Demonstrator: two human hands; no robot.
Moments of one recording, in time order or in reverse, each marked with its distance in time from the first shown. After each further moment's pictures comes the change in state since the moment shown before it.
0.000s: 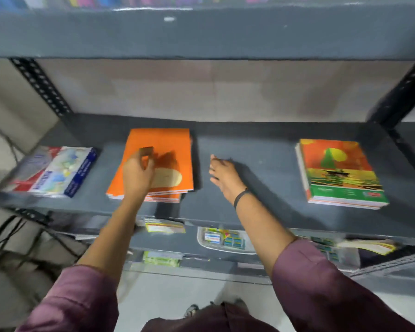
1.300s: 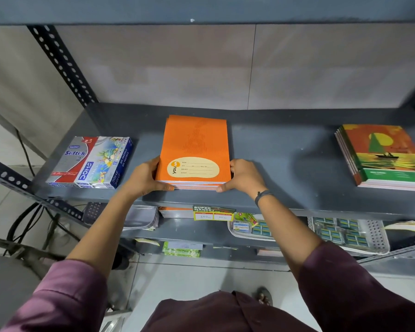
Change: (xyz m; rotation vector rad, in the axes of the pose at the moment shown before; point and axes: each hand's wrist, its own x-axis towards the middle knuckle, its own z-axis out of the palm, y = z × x) left_hand 0.038 -0.110 -0.090 -0.022 -0.769 -0.010; right_hand -0.021 0.022 0.077 -0.933 -0.004 -0.149
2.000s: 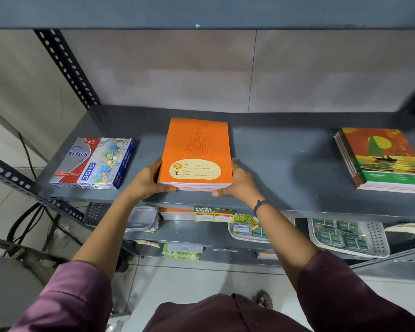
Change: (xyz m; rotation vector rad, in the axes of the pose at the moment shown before) left_hand -0.005 -0.004 0.004 -0.108 -0.024 -0.002; right_hand -0.013 -0.004 0.011 0.100 0.034 -0.017
